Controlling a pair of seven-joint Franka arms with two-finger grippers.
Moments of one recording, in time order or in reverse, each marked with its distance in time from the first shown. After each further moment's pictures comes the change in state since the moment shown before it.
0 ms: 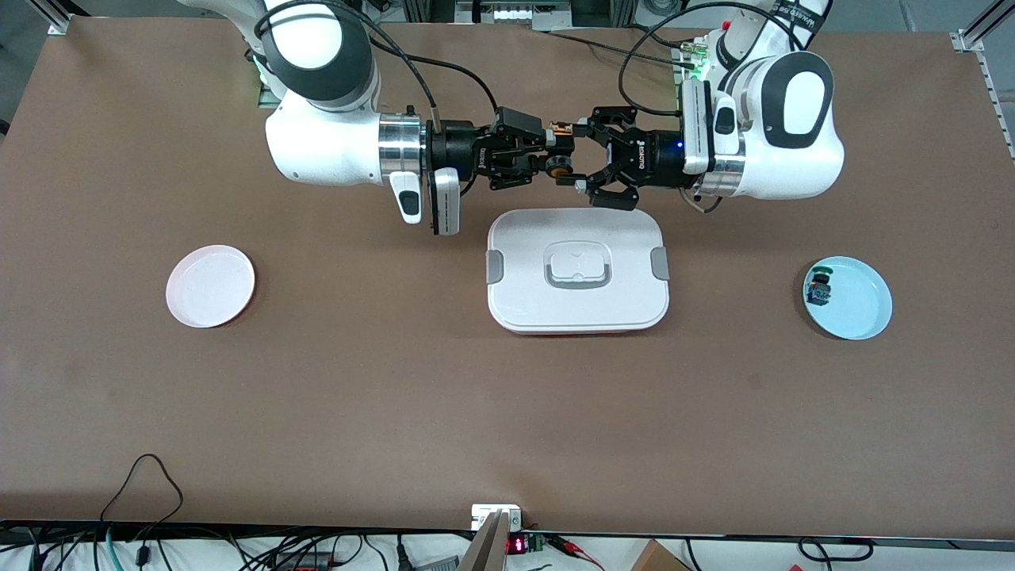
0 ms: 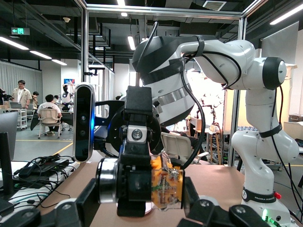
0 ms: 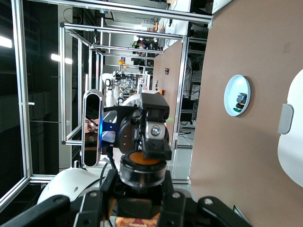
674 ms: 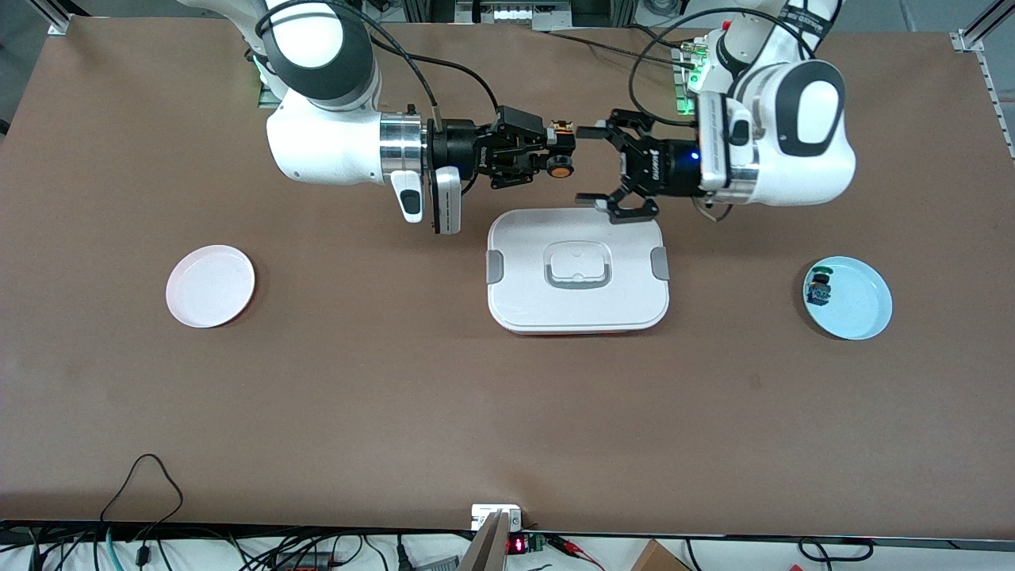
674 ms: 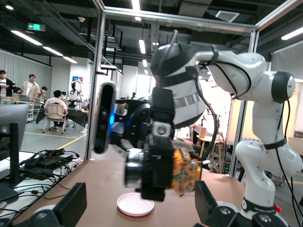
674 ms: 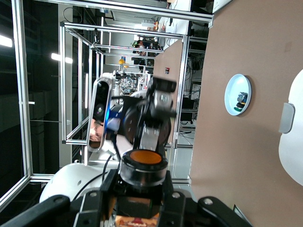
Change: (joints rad) left arm 0.068 0.032 0.005 -0.006 -0.006 -0.035 -0.064; right arm 0.002 -0.001 0.001 0.000 0.000 -0.001 0.000
